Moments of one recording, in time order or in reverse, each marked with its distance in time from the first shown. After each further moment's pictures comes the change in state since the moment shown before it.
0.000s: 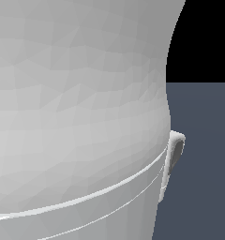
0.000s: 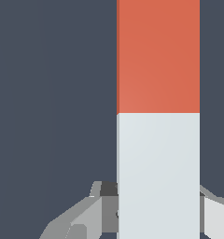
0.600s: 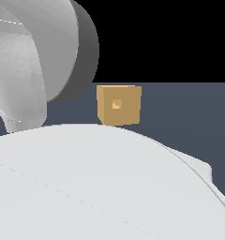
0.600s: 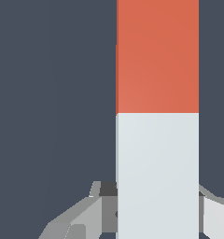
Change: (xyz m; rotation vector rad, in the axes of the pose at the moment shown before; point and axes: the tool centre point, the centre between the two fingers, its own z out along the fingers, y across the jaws) arm -0.025 -0.021 0.006 -0.001 -0.002 -0.047
